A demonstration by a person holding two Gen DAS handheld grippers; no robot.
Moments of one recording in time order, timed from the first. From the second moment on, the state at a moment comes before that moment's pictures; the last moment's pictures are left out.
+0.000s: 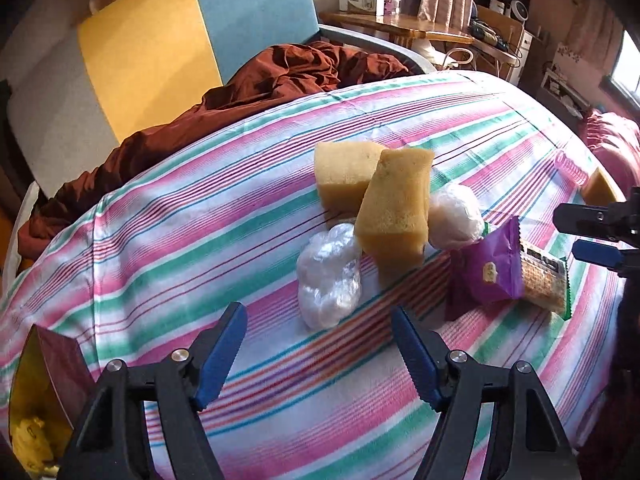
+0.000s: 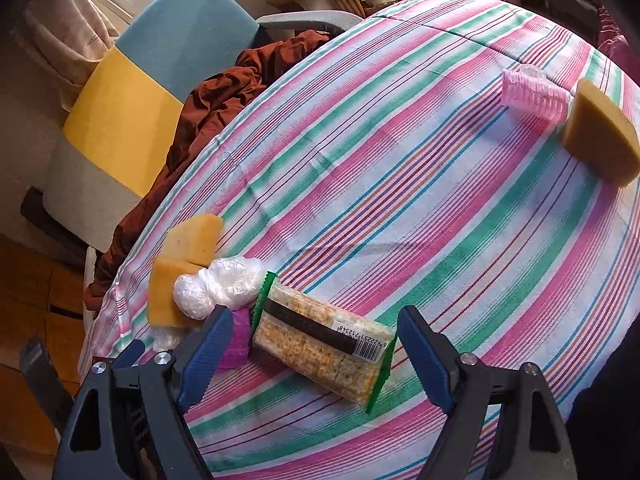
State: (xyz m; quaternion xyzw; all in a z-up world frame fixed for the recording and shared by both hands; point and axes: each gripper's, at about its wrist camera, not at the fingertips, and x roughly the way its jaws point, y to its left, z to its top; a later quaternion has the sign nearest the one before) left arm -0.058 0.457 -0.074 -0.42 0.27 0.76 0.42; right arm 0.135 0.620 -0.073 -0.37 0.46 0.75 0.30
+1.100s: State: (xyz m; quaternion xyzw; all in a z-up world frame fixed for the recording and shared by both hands) left arm 0.049 0.375 -0.108 -0.36 0.20 0.81 0.42; right arm 0.139 0.629 -0.085 -0.38 0.46 0.73 0.33
